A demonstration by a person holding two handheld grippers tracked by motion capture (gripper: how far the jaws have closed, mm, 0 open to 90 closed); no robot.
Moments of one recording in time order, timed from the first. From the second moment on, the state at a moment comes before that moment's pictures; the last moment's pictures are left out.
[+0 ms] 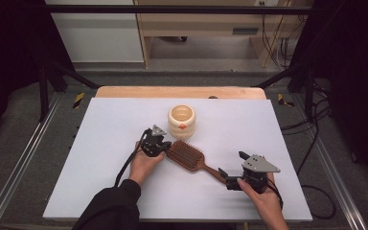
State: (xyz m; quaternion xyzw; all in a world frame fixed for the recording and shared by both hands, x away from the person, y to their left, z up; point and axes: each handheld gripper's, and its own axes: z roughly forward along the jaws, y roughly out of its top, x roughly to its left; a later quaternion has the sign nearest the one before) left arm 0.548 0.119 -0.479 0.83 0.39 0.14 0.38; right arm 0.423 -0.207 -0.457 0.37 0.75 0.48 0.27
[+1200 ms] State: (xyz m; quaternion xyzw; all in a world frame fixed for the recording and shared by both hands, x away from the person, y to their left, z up) left arm 0.514 0.085 -0.469 0.83 0.34 0.16 0.41; right arm 0.424 -0.216 -0.455 0.39 0.74 0.48 0.26
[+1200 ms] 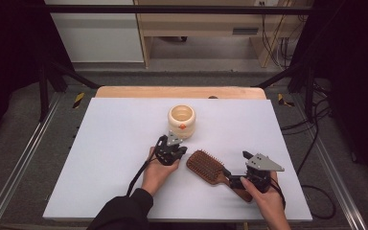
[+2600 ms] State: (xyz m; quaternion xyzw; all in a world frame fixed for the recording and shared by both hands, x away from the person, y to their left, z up) left arm 0.414 0.294 -0.451 0.69 0.42 0.32 0.49; right arm 0.416 -0.210 -0.445 0.39 0.78 0.43 0.21
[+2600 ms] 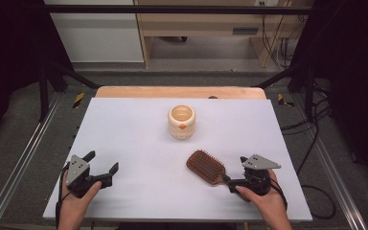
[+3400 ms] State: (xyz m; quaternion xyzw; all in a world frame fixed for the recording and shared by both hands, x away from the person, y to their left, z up) left arm 0.419 0.308 -0.452 0.65 0.45 0.34 0.51; right arm 0.413 -0.209 -0.443 0.39 0.82 0.38 0.16
